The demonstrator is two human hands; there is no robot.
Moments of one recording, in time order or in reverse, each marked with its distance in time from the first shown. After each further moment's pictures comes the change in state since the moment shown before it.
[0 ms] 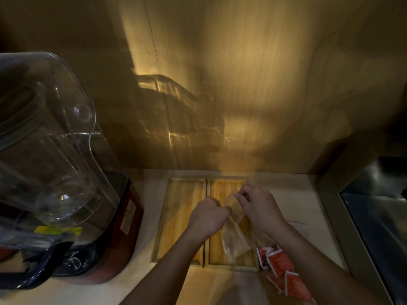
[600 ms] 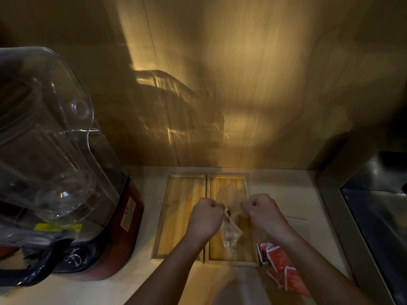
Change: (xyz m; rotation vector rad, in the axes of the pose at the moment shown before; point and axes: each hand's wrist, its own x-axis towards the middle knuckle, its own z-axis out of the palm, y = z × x) left_hand -0.011 -0.009 0.005 -0.231 0.054 -0.020; right_hand -0.017 0.004 0.000 0.380 -0.141 0.335
